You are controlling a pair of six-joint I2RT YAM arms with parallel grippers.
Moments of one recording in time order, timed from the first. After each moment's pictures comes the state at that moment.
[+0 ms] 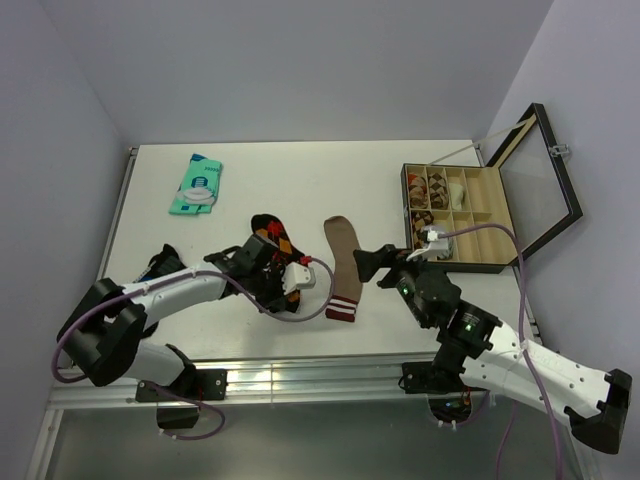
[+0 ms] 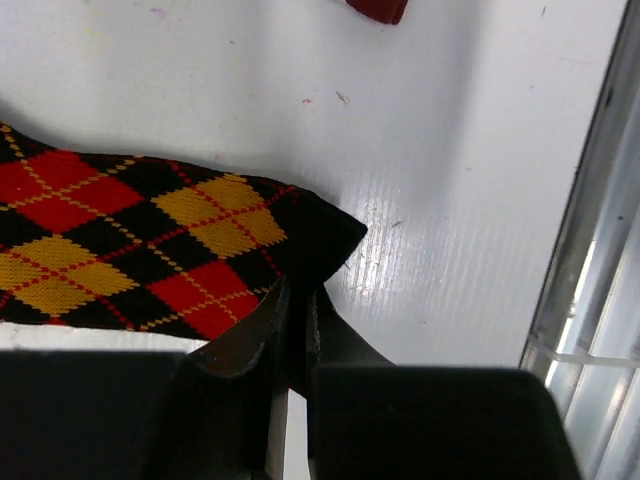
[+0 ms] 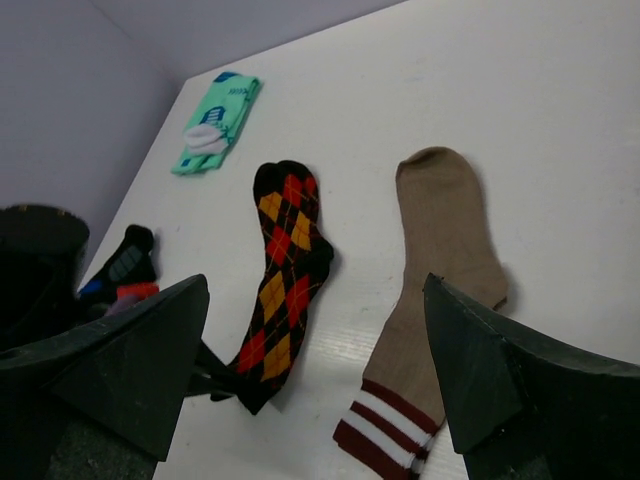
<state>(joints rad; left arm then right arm) -0.75 1.39 0.71 -0.36 0.41 0.55 0.95 0.56 0.48 -0.07 0.60 0.63</state>
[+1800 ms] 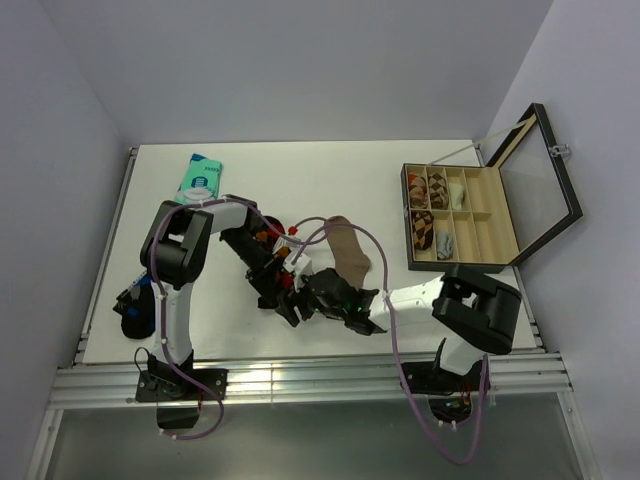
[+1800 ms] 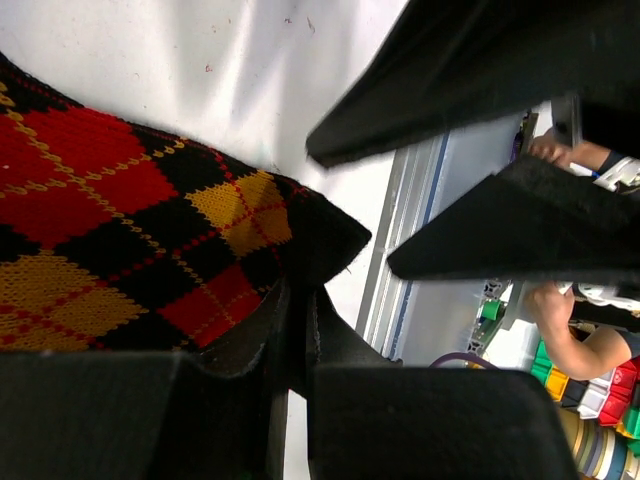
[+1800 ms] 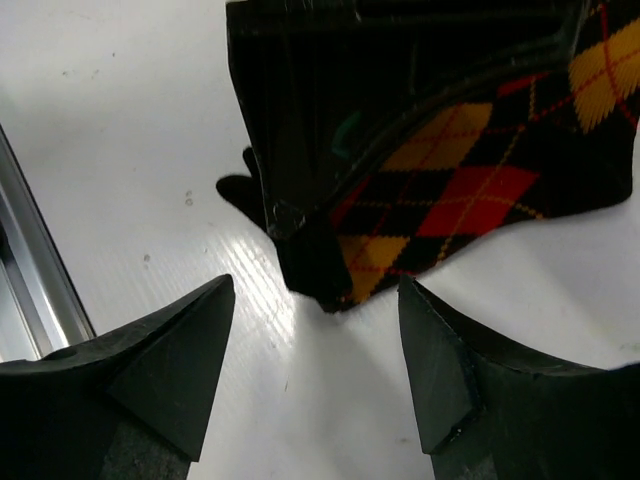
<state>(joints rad) -0.38 2.13 1.35 -1.28 0.92 0.90 1.11 1.58 0.58 0.55 0.04 0.23</state>
